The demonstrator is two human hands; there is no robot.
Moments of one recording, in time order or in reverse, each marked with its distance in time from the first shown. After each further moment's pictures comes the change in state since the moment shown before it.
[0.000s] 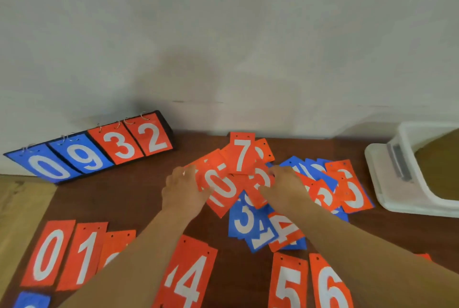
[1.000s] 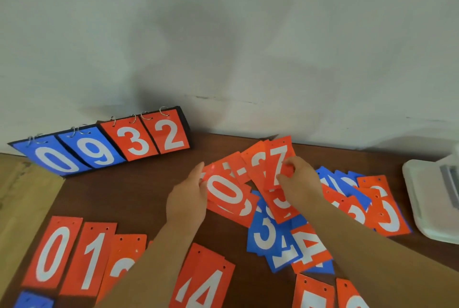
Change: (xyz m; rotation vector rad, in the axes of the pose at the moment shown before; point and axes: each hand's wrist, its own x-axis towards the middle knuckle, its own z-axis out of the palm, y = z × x) left_hand 0.015 -0.028 -0.006 -0.261 0.039 -0.098; right_hand 0.055 -0.026 0.021 0.171 0.165 0.061
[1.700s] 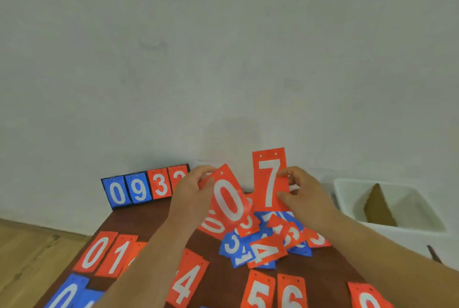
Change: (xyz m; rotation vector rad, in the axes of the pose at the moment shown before) left_hand -0.284 0.139 -0.120 -0.583 0.400 0.461; right_hand -0.253 0.023 -0.255 0.278 0.099 -0.616
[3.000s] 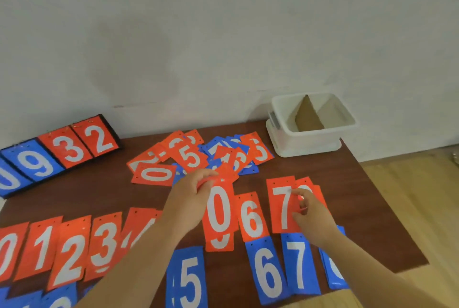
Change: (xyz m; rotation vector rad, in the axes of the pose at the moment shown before) left_hand -0.056 -0.073 0.085 0.088 -0.659 -0.072; right_hand -0.174 0.171 0.032 -0.138 0.081 0.733
